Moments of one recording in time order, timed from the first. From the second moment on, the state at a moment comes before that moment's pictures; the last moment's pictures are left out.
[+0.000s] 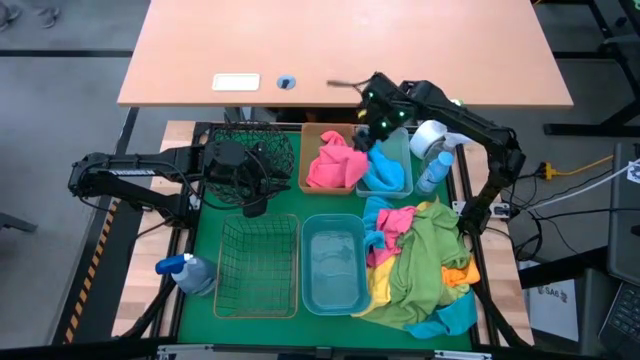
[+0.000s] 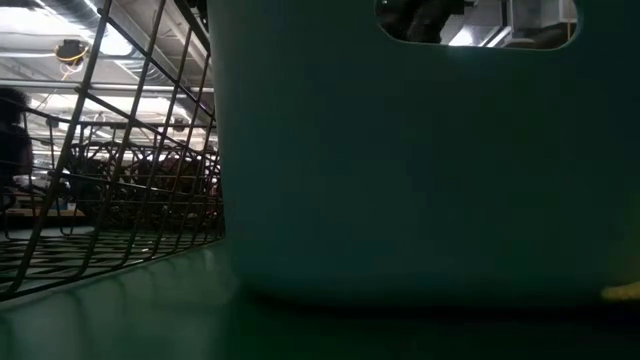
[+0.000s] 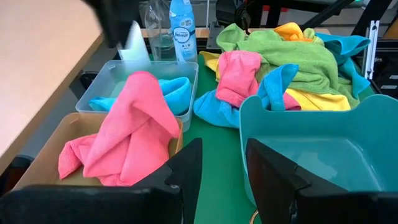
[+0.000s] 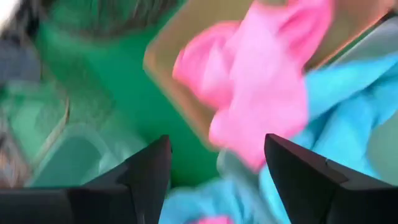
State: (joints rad) left arm 0.08 1.07 1.03 -0.43 -0.04 0.01; right arm -0.53 1.73 1.79 -1.21 -0.33 0.27
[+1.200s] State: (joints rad) left arm 0.08 1.07 1.03 -0.43 -0.04 0.01; right arm 0.32 1.73 1.81 -1.47 0.14 0.21
